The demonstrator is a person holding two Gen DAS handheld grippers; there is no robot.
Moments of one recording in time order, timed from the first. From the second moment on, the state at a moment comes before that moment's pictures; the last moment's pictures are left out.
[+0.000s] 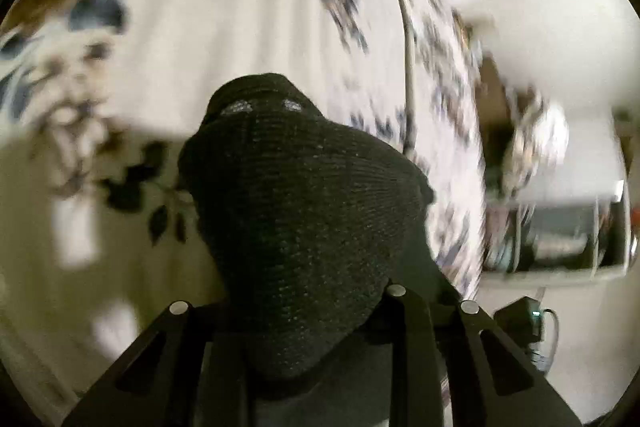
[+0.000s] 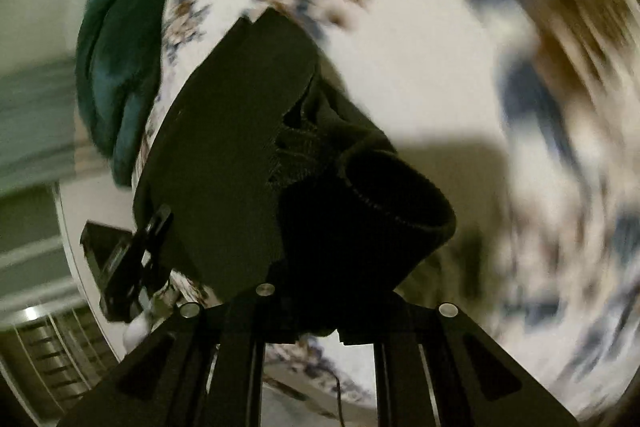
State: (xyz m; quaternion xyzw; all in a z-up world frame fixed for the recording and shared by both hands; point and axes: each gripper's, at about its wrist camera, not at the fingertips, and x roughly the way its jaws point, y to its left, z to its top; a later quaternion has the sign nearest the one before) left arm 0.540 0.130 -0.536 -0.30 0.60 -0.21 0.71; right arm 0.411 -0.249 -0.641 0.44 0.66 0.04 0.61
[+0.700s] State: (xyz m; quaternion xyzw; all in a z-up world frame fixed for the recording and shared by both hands) left arm 0.434 0.155 -0.476 -0.28 0.56 -0.06 0.78; right arm 0.383 -0.299 -0.587 0.29 0.71 0.02 0.64
